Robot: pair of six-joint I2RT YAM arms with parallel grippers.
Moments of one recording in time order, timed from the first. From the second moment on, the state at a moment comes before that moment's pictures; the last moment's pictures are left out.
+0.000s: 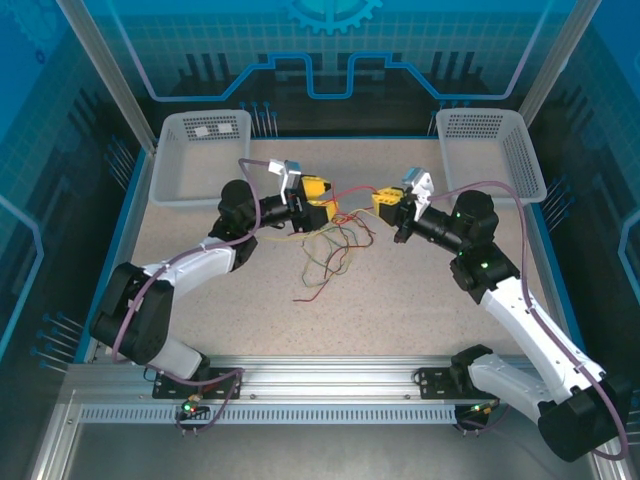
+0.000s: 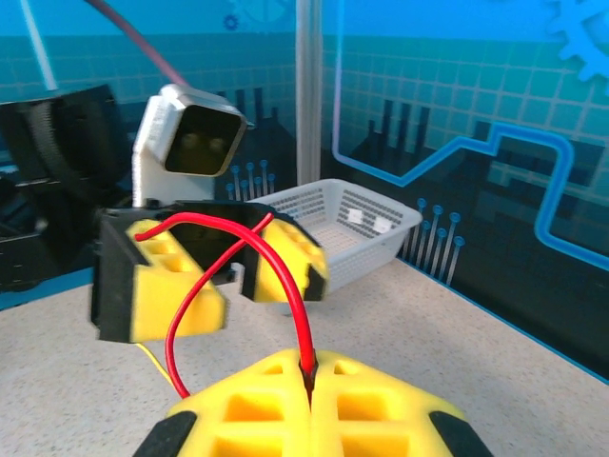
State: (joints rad) left arm -0.40 1.50 0.85 0.83 0.83 -0.45; right arm 0.37 0.96 0.85 0.07 -0.51 -0.04
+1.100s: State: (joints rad) left arm -0.47 1.51 0.81 0.92 0.75 -0.39; right arm 0.39 0.97 0.83 0.11 -0.54 0.01
